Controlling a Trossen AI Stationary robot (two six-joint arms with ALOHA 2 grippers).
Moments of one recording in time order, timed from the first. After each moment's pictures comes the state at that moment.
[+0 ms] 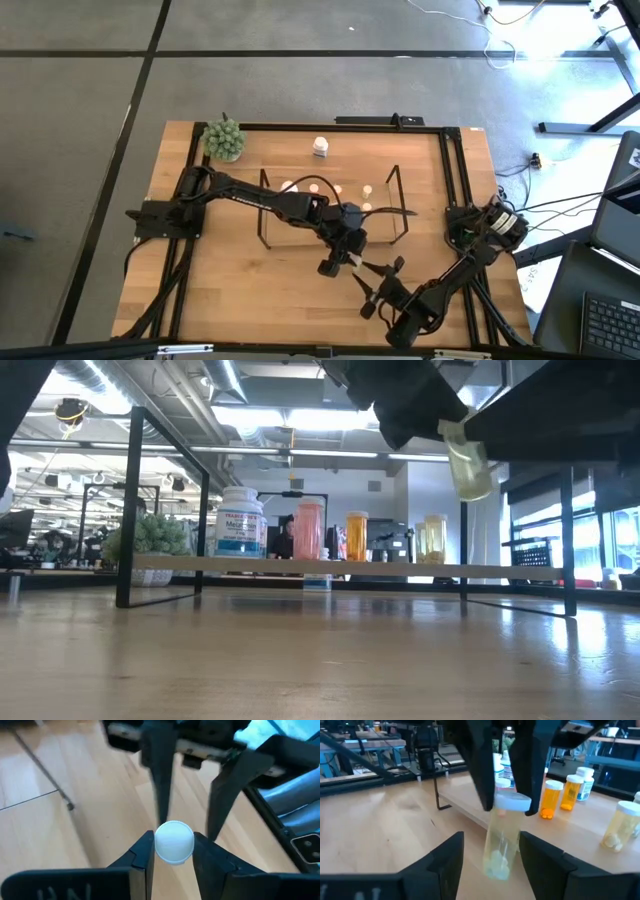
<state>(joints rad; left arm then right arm) -0.13 2.03 1.67 -0.33 0.27 0.12 0.88 1.96 1.08 -0.26 1.39 1.17</state>
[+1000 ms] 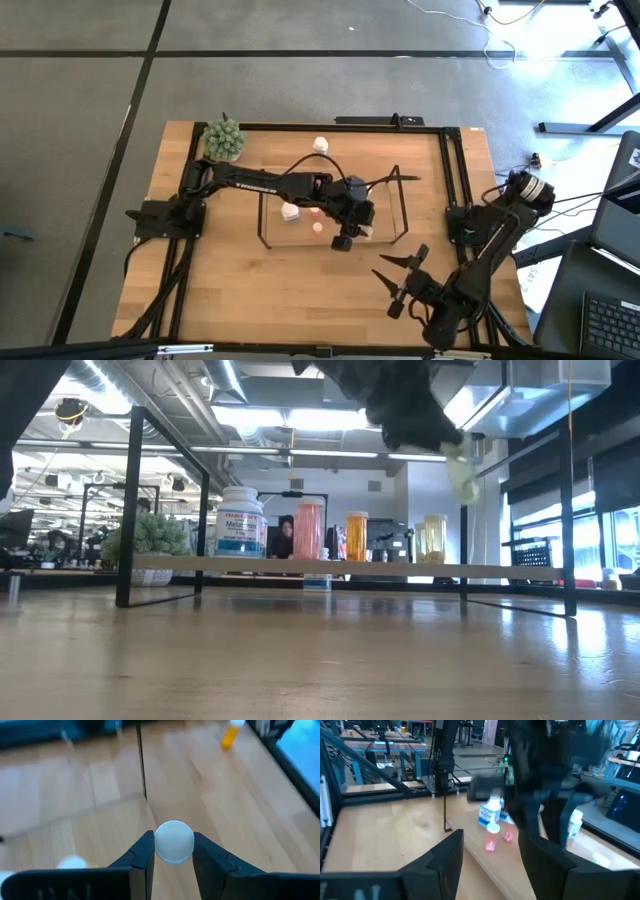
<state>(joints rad) -0.02 2.04 1.76 -0.36 0.17 0.17 0.96 1.60 1.08 -0.46 1.39 0.93</state>
